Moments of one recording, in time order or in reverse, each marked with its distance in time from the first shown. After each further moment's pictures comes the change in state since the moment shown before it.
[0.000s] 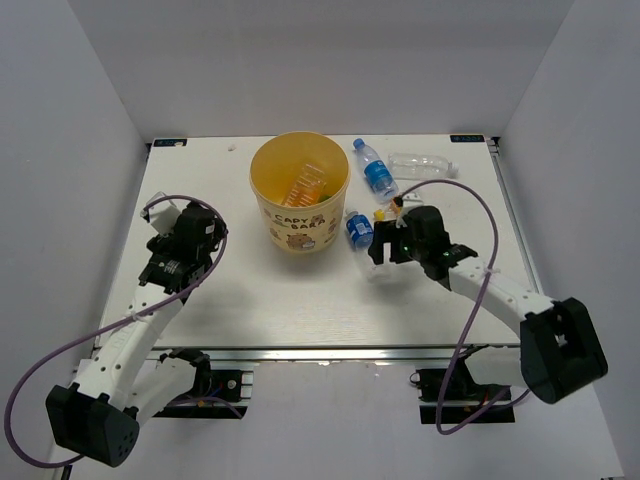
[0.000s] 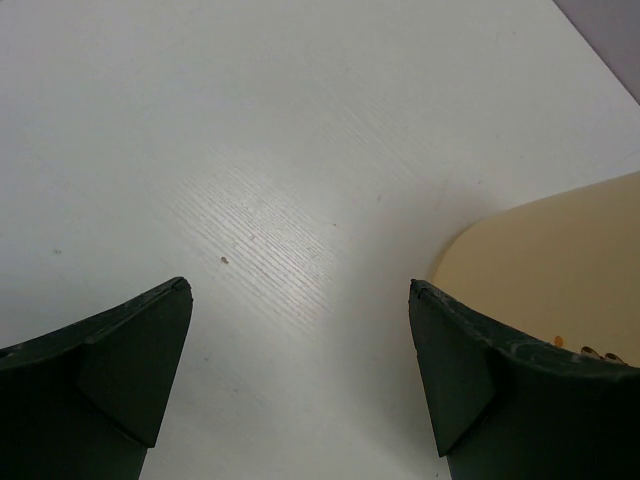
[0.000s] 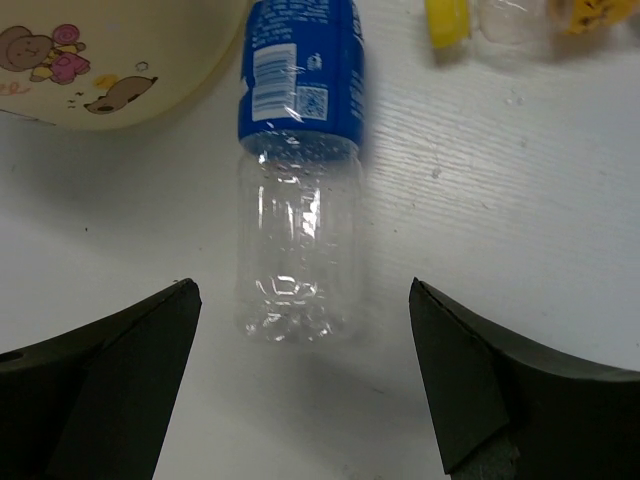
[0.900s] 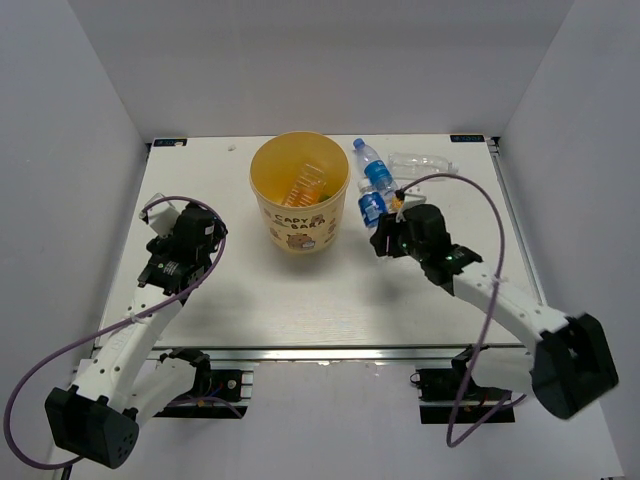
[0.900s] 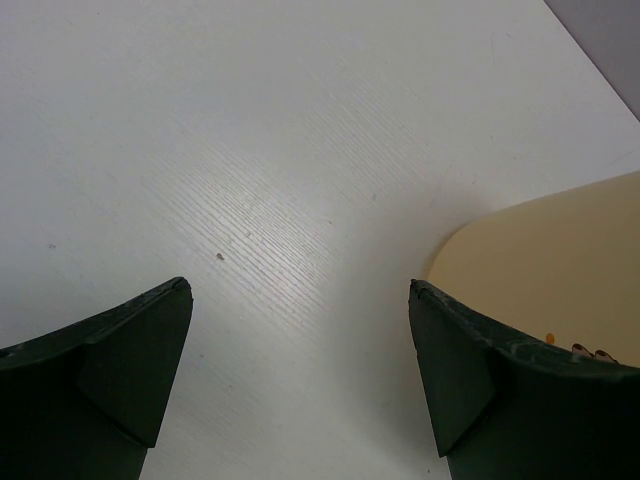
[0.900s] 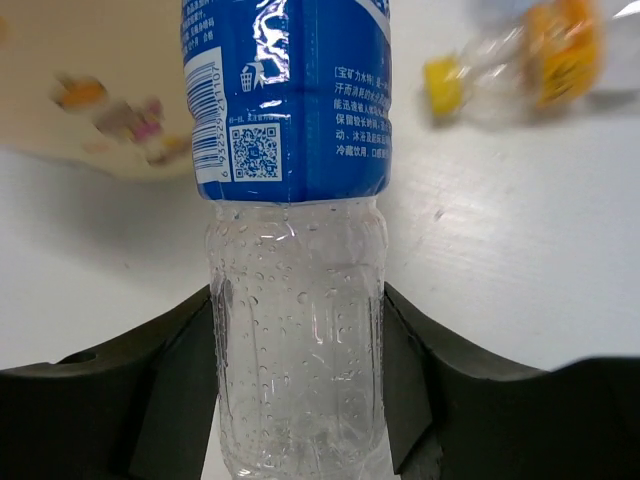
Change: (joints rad) left arm 0.000 -0.010 -0.005 -0.029 -0.001 -0.034; right arm 0.084 -0.019 0.042 0.015 0.103 0.018
